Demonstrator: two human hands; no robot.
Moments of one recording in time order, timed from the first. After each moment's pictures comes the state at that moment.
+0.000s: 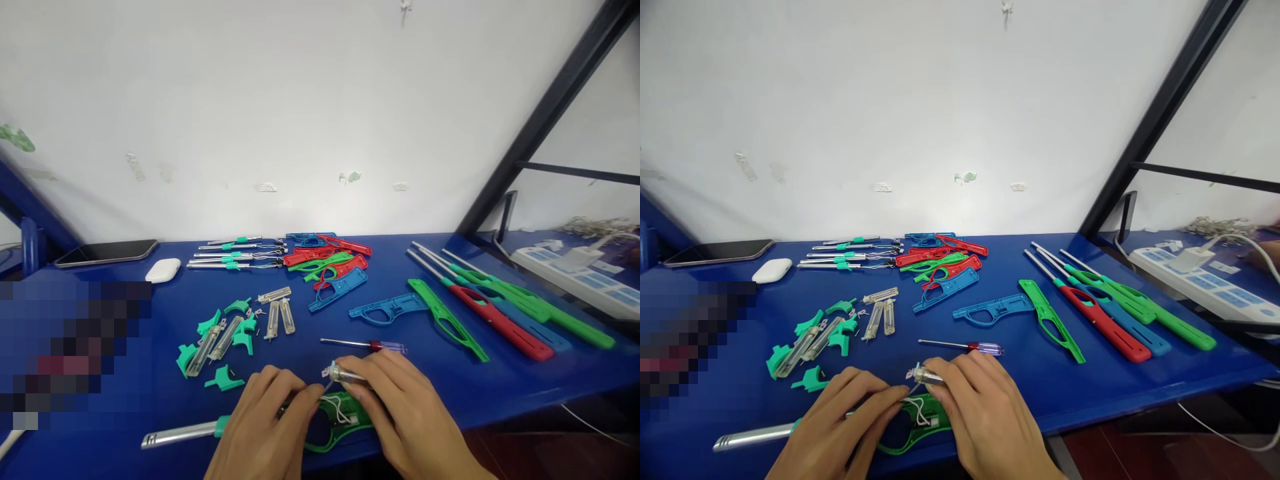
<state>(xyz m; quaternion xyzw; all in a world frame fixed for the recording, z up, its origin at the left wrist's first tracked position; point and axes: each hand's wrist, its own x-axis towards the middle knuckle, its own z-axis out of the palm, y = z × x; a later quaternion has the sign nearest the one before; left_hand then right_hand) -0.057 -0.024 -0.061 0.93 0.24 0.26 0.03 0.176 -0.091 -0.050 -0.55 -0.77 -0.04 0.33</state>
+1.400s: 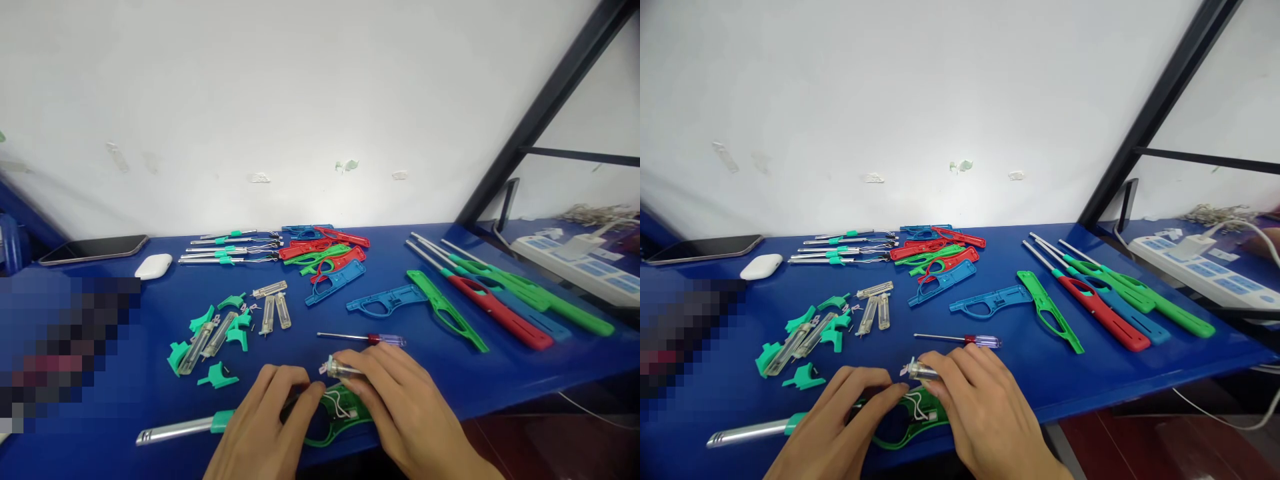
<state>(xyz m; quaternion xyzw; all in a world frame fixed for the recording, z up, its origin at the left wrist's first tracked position) -0.054 -0.024 -0.062 0.94 0.23 0.25 0.00 0.176 -0.093 -0.049 -0.56 -0.76 -0.04 0.33</state>
